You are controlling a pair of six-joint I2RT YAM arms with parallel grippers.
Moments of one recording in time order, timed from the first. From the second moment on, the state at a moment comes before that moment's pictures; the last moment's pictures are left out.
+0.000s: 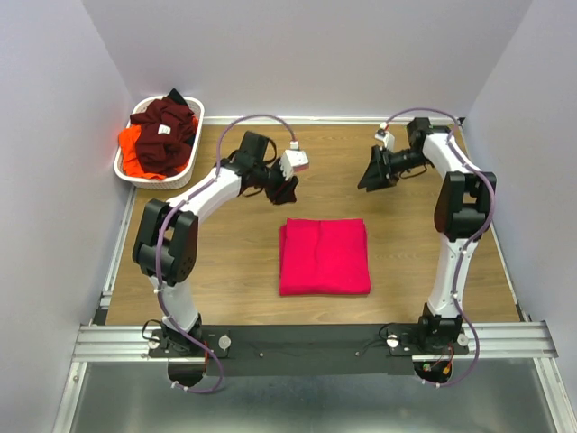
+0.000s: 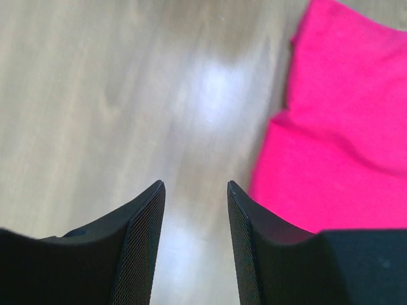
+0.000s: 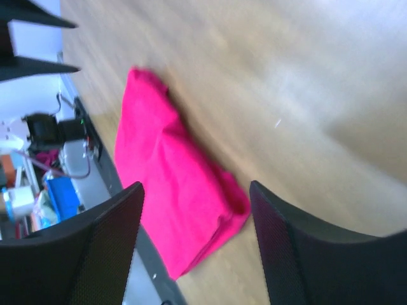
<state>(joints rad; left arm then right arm) -0.43 1.84 1.43 -0.39 0.66 0.59 0.01 2.27 1.93 -1.10 -0.98 -0.28</state>
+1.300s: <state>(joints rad) -0.37 1.94 1.20 -0.24 0.77 0.17 0.05 2.17 1.54 -1.03 -0.86 -0.35</state>
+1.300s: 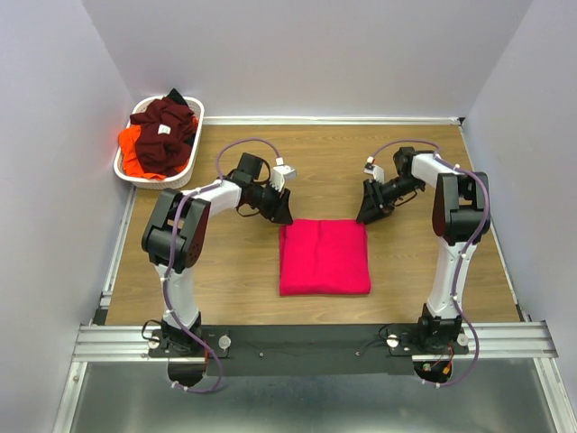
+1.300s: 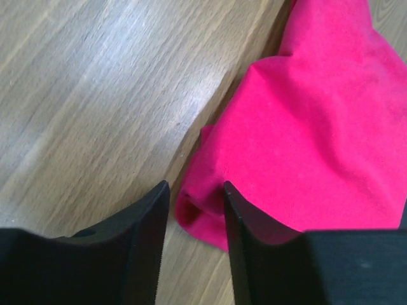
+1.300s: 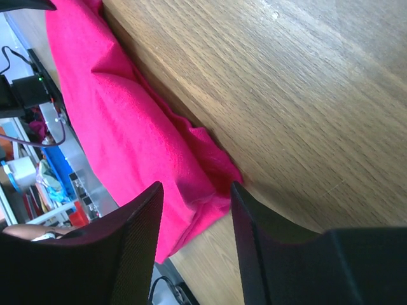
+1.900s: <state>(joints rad) -0.33 1.95 1.20 -0.27 0.81 0.15 0.05 2.15 1.54 -1.02 -0.86 -0.34</state>
